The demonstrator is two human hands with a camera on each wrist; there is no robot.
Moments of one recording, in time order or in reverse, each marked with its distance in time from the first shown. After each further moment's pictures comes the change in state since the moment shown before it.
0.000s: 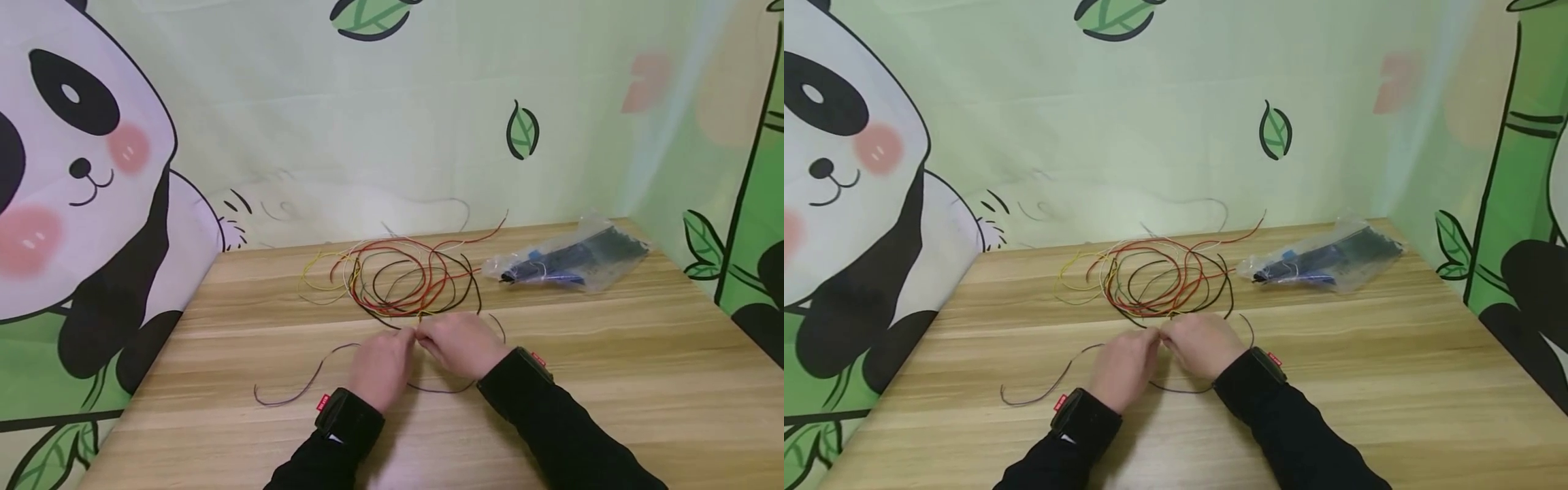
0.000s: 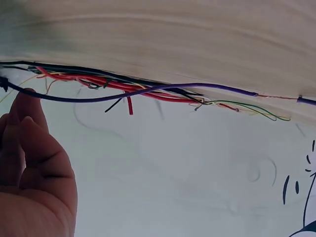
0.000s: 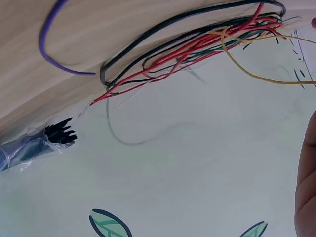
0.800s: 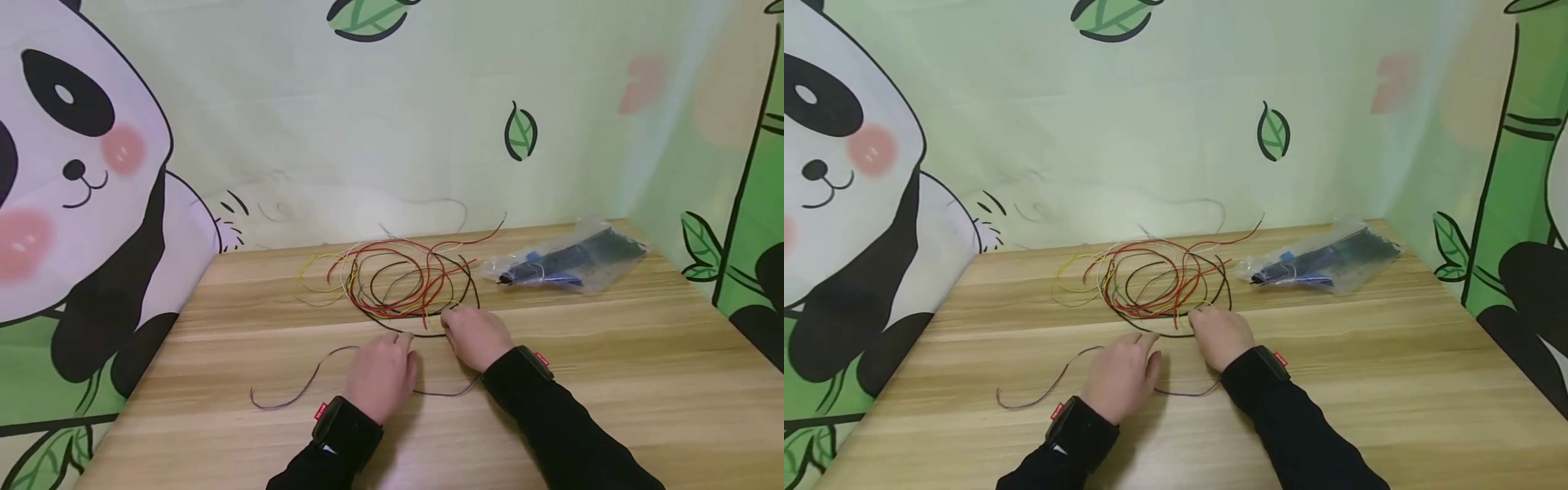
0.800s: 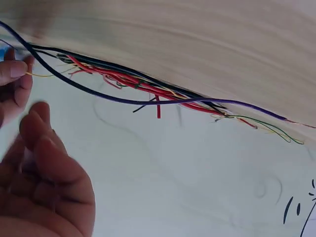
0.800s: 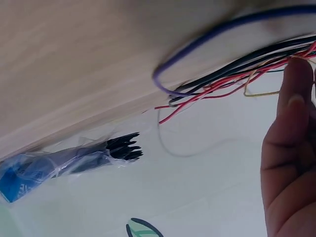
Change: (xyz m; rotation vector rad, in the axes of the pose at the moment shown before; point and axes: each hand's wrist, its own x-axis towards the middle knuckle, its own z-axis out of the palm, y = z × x) left_hand -0.003 0.011 -0.011 0.060 -0.005 0.010; right_hand -0.008 0.029 0.022 -0.088 -0.024 0.299
